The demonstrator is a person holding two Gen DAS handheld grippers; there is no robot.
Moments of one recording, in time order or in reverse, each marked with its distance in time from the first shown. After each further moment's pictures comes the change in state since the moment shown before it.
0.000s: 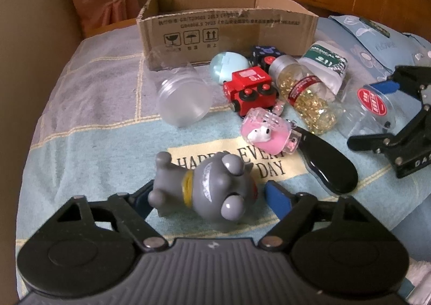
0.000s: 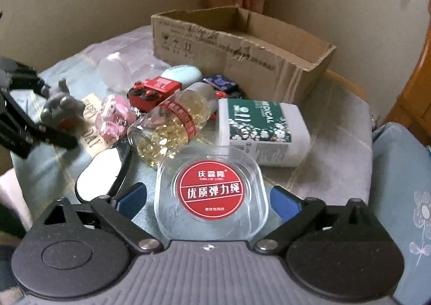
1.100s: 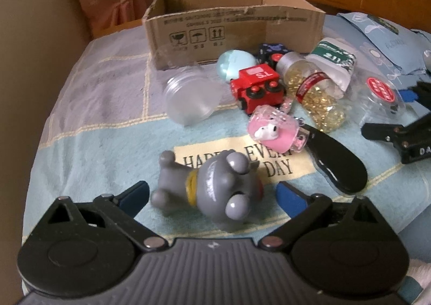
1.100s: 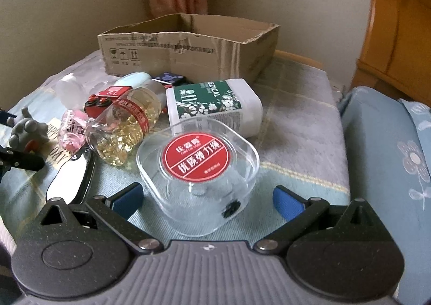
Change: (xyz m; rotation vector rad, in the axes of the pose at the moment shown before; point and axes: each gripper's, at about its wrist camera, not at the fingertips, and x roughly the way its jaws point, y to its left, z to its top) left arm 0.002 -0.006 0.000 0.013 0.001 0.047; right arm -0.002 -0.021 -0.029 0.238 -0.080 -0.103
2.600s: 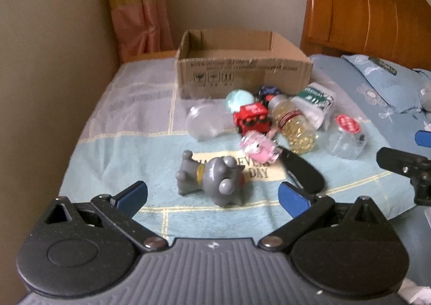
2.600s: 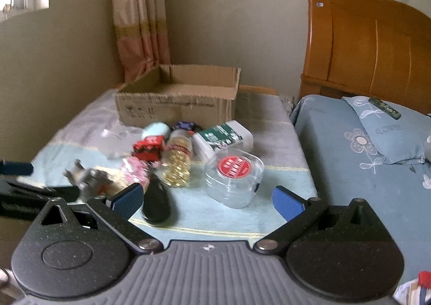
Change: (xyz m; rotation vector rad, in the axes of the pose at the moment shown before) left arm -0.084 -0.001 -0.022 -0.119 -0.140 0.025; right arm -0.125 0.094 0.001 0.194 -0.127 -0.211
